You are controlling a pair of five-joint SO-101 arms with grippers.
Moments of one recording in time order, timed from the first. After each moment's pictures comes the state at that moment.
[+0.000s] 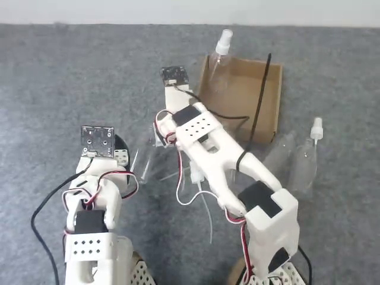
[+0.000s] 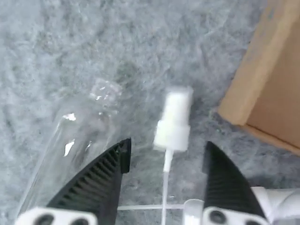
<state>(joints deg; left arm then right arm) -9.6 -77.7 85.6 37.1 -1.8 -39.6 20.8 -2.3 57.4 -24.7</state>
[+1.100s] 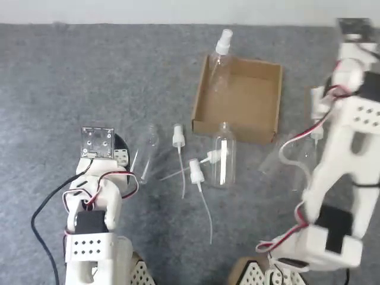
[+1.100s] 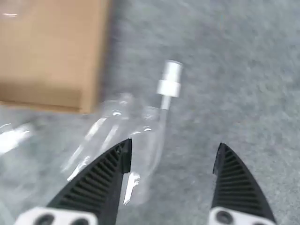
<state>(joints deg) -9.5 -77.7 86.8 34.9 -1.8 14.9 0.2 -23.3 97.8 13.2</state>
